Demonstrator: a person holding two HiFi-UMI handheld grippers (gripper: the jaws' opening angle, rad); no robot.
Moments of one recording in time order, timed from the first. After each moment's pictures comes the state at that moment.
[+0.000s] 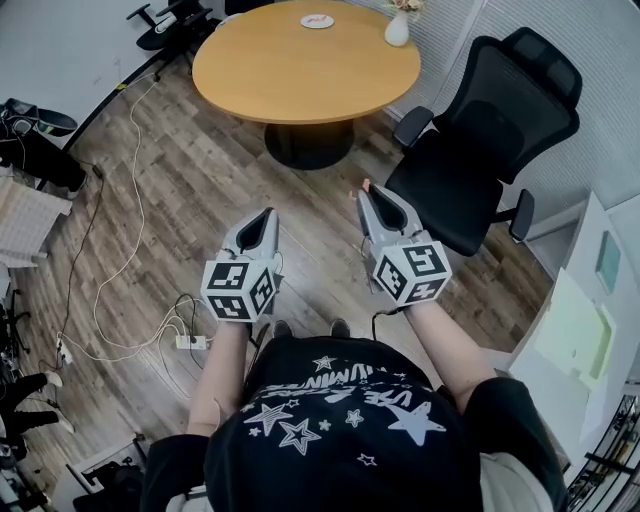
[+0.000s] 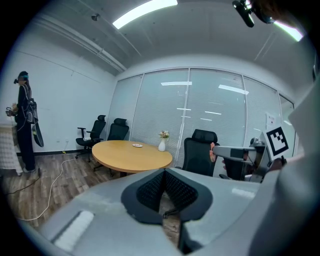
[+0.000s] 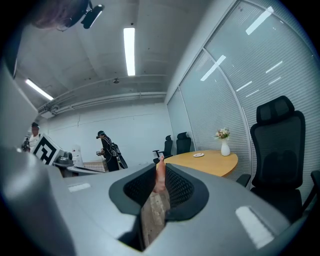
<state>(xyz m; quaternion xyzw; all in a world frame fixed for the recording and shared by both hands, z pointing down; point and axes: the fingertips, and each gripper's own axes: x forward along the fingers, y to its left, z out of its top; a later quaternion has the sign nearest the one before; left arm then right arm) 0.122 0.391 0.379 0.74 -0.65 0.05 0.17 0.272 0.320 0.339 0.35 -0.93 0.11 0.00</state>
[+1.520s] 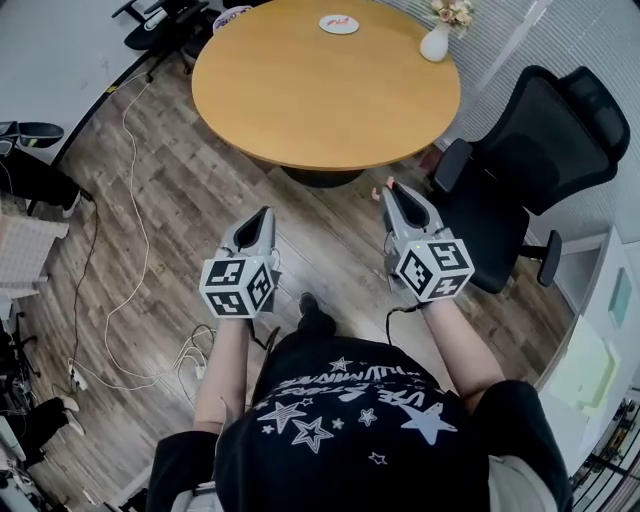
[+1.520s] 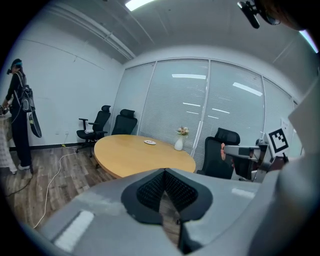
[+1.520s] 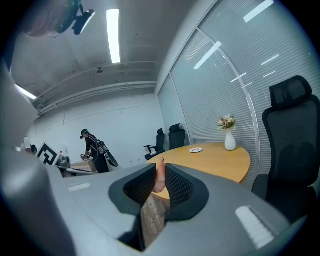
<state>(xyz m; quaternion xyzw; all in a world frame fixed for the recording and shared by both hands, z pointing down) -0.064 0.200 0.428 0.73 -0.65 0.05 0.22 0.135 0.115 0.380 0.38 -0.91 0.15 0.03</state>
